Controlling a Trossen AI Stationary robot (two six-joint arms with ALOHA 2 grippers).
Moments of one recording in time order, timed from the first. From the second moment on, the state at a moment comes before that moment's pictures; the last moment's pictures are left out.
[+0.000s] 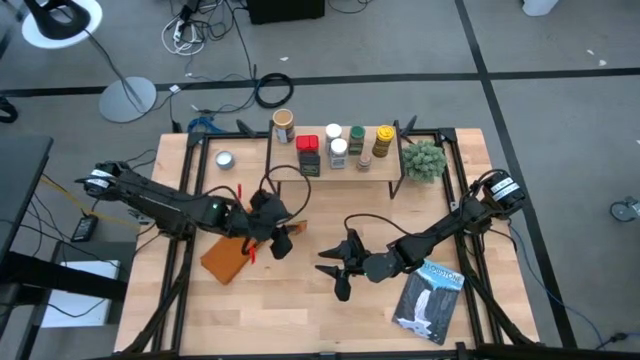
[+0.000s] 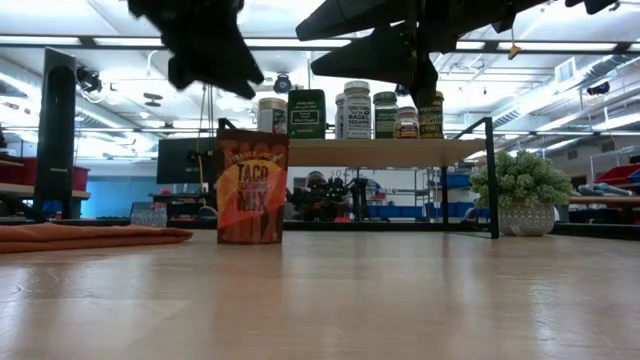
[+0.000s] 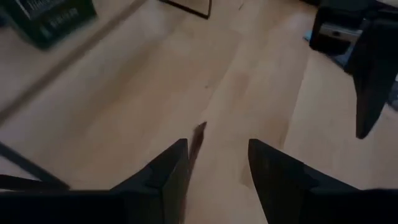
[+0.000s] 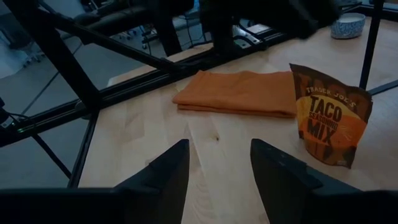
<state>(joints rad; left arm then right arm) -0.28 1.30 0.94 -0.40 -0.48 -0.59 0.48 1.76 0.95 0.48 0.60 0.50</state>
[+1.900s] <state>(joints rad) -0.26 1.43 1.19 -0.91 -0.57 -0.44 0.48 1.76 0.95 0.48 0.60 0.50</state>
